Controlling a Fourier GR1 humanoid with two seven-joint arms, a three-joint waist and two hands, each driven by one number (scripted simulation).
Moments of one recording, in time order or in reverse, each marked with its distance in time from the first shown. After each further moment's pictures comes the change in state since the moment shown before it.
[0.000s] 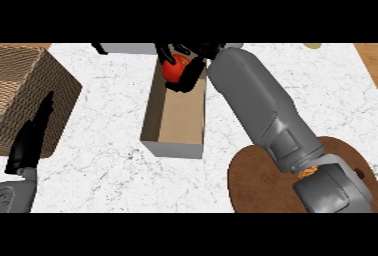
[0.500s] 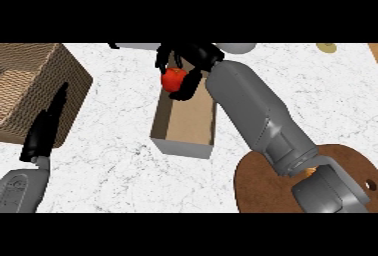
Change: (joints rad) left arm -0.075 -0.026 -0.034 0.028 -0.021 -0.011 0.018; right arm 0.015 0.009 0.178 0.090 -0.152 -0.102 0.129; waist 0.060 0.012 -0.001
